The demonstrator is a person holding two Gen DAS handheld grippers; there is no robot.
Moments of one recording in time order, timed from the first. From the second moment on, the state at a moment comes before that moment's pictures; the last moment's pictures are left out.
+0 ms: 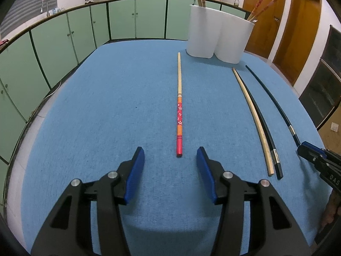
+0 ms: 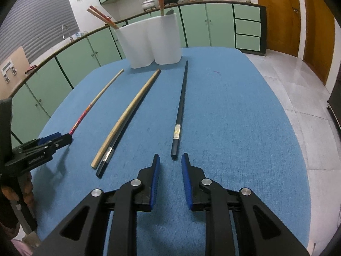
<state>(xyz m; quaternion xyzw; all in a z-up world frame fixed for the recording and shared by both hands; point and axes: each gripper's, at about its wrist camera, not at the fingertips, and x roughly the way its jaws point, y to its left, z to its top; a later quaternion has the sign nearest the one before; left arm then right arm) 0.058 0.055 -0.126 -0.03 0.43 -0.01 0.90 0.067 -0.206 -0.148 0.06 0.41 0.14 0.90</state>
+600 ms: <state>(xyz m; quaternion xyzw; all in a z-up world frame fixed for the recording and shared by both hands) 0.061 0.043 -0.128 0.00 0.43 -0.03 0.90 0.071 -0.204 -0.149 0.05 0.41 0.13 0.90</state>
